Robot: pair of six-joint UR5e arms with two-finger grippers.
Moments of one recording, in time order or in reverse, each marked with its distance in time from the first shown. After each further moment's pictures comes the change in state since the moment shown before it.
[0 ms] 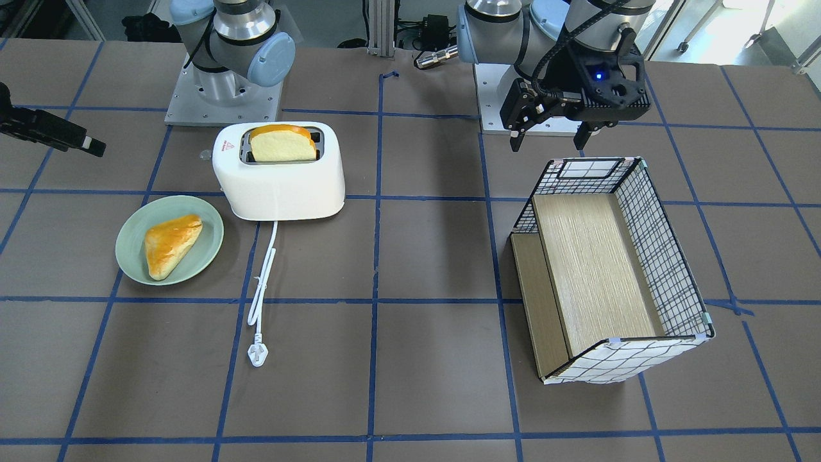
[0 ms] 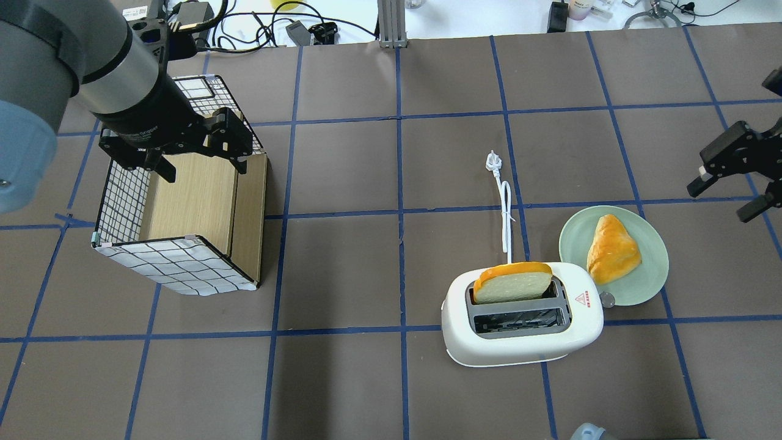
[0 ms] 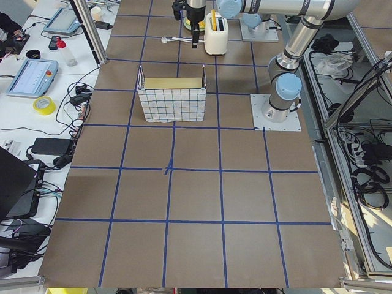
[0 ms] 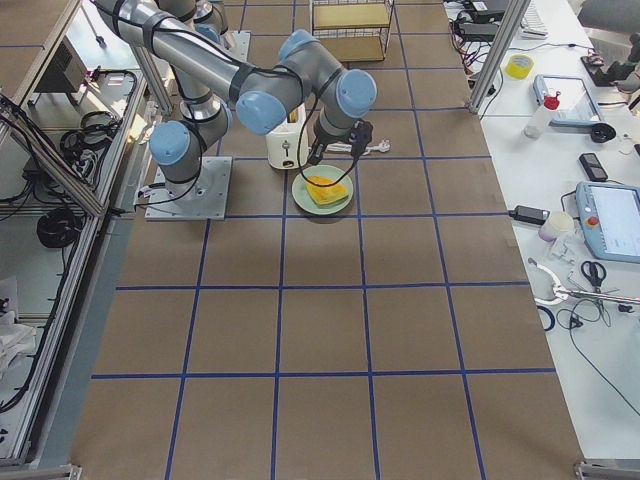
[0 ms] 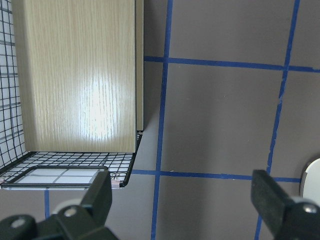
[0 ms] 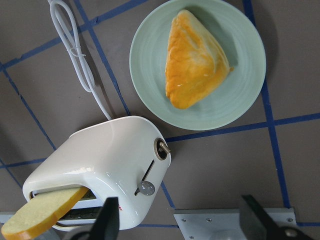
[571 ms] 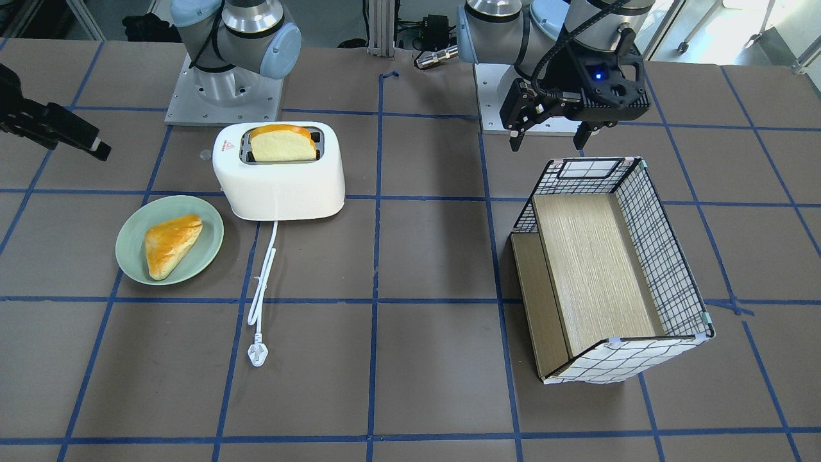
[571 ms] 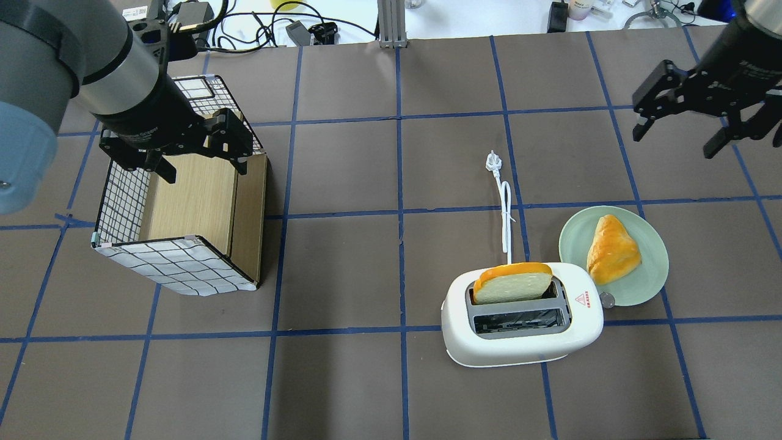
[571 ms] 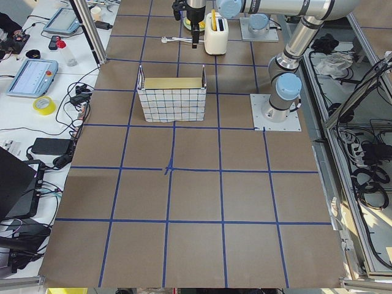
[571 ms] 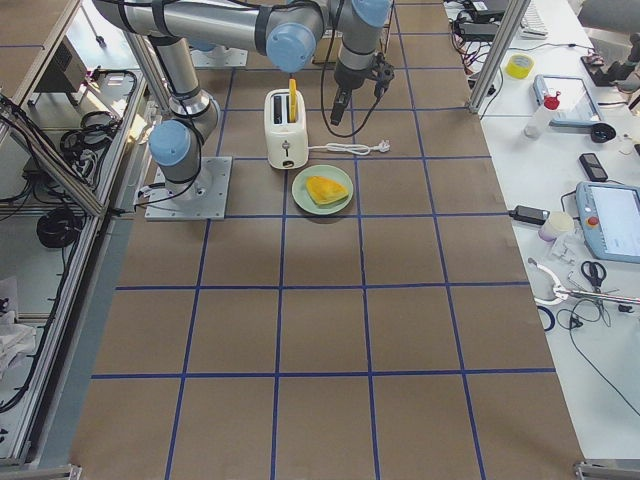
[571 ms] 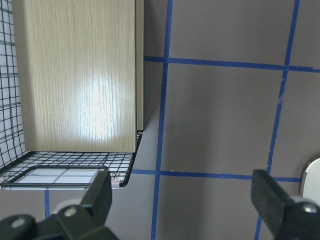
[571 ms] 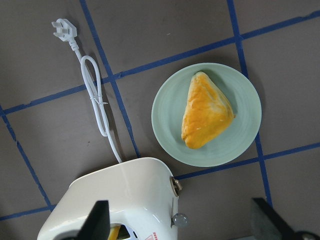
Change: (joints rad) left arm 0.000 0.000 -0.001 0.000 -0.001 0.000; right arm 0.314 -0.010 -0.080 -0.167 -0.116 0.303
